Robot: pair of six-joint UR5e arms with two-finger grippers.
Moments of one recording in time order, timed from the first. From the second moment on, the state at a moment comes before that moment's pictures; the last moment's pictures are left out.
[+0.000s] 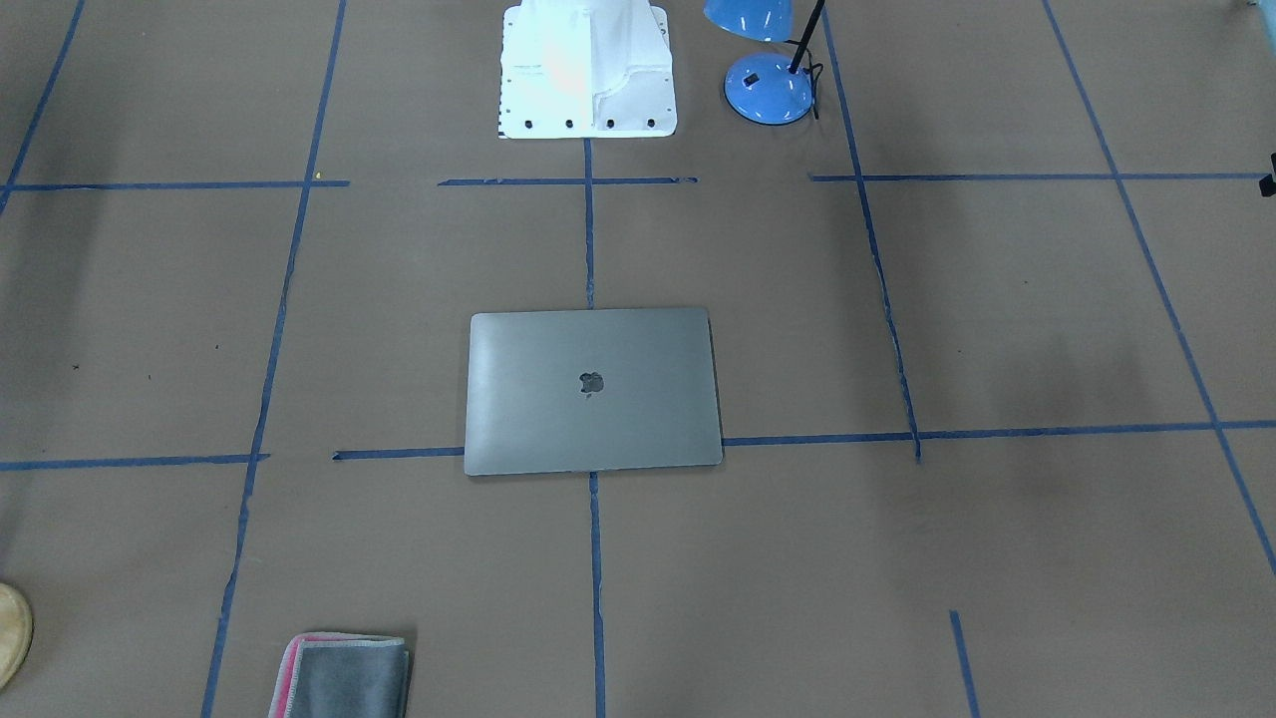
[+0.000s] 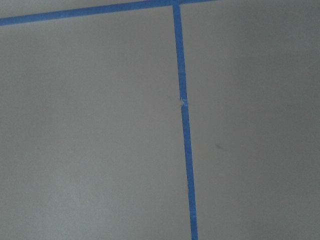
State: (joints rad) left arm -1.49 -1.40 -1.80 -1.41 -2.31 0.09; right arm 1.55 -1.78 1.84 -1.59 2.32 -0.02
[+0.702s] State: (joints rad) left arm -1.53 -1.38 -1.79 -1.41 -2.31 0.17; right arm 1.55 -1.78 1.84 -1.59 2.32 -0.02
